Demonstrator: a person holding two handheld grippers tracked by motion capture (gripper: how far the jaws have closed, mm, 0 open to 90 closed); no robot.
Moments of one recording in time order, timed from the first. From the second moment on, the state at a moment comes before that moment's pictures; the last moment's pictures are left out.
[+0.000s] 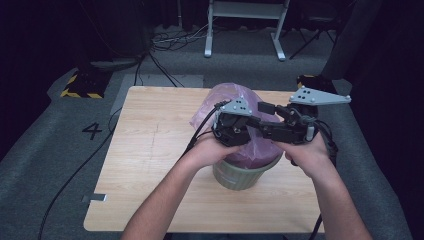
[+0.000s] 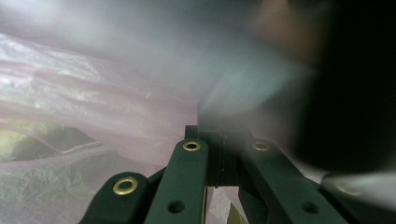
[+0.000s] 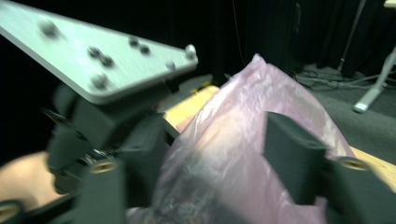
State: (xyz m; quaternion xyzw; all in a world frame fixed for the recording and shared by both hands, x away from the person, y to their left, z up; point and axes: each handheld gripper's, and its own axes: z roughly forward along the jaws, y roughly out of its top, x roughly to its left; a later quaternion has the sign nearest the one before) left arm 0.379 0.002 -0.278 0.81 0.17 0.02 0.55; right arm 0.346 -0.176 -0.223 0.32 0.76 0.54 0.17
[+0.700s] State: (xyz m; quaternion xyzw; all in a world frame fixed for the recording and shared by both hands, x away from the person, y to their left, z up) left arm 0.385 0.035 -0.289 0.81 0.21 0.03 0.55; right arm 0.355 -0.235 -0.255 0.38 0.75 0.52 0.18
